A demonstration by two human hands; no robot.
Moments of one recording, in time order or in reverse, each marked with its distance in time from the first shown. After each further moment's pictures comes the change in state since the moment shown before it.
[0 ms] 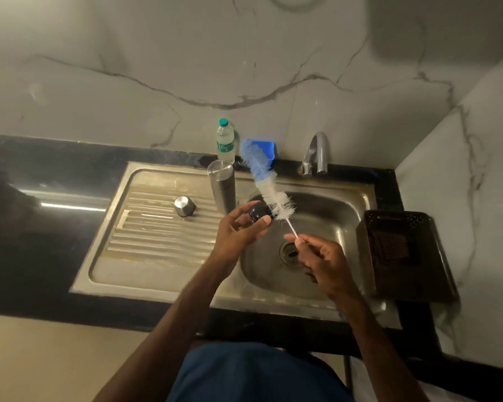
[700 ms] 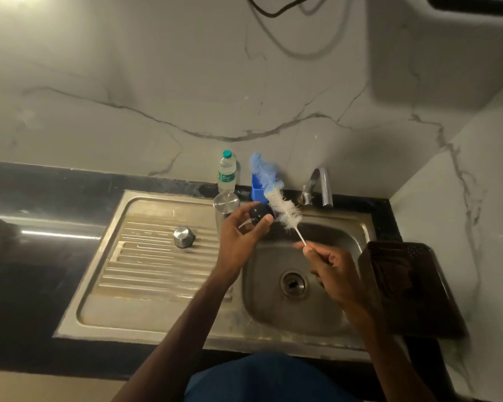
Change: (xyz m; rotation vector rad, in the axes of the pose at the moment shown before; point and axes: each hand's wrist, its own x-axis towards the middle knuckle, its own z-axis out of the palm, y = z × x) left_hand 0.052 0.038 -0.012 0.196 0.094 0.235; right_hand 0.047 -0.031 0.009 -0.285 0.134 -0.131
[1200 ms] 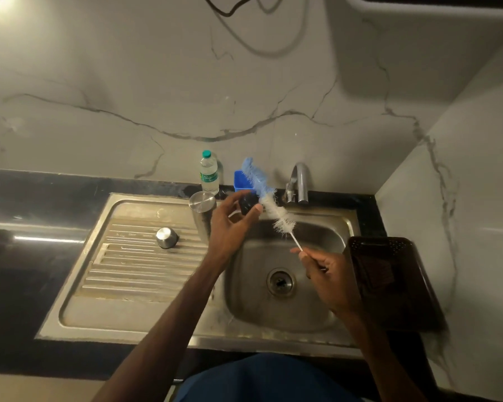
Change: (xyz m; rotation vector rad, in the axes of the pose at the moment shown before) left_hand 0.010 0.008 0.046 0.111 0.016 0.100; right_hand -0.016 0.027 -0.047 -0.108 0.038 -0.148
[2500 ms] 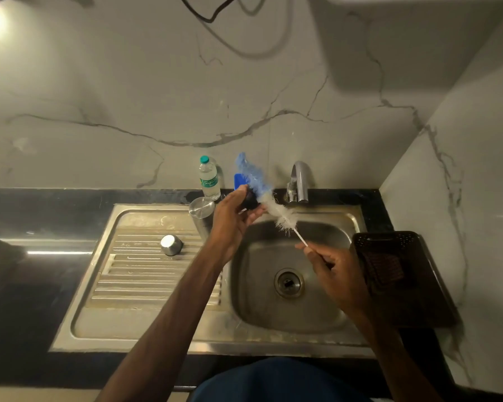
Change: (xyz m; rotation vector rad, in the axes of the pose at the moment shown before) left_hand 0.023 0.018 0.009 -0.602 -0.038 -0.364; right_hand 0.007 0.009 -0.006 -0.006 0.059 -0.049
